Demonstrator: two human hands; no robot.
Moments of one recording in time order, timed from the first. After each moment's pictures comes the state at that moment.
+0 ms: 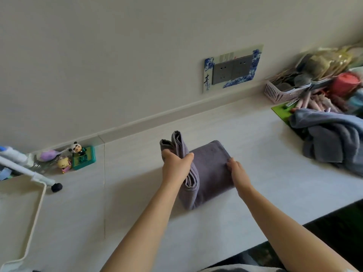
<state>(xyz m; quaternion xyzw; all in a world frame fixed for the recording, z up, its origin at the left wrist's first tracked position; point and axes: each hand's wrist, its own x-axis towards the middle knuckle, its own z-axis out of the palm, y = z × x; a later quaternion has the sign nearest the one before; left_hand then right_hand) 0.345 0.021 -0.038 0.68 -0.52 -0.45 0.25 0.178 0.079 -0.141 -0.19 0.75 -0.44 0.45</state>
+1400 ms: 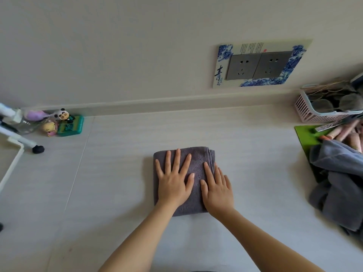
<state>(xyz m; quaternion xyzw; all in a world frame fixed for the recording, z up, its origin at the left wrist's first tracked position) 0.265 0.012 -0.179 0.62 -0.78 -0.03 0.02 0.120 0.052 -0.190 -0.65 0.72 -0.11 0.20</state>
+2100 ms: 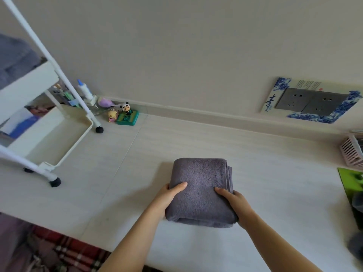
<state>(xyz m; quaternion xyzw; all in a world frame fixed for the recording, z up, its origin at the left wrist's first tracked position) 0.371 0.070 -0.133 0.65 -0.20 -0.64 0.35 0.150 0.041 -0.153 -0.32 0.64 -0.24 0.65</state>
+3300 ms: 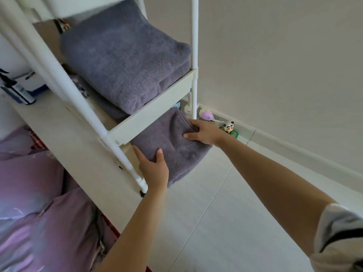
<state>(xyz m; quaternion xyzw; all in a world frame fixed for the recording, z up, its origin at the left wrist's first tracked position) 0.704 0.022 -0.067 0.80 -0.08 -0.11 0.58 0.637 -0.149 -0.029 -0.86 0.27 -0.03 0.43</state>
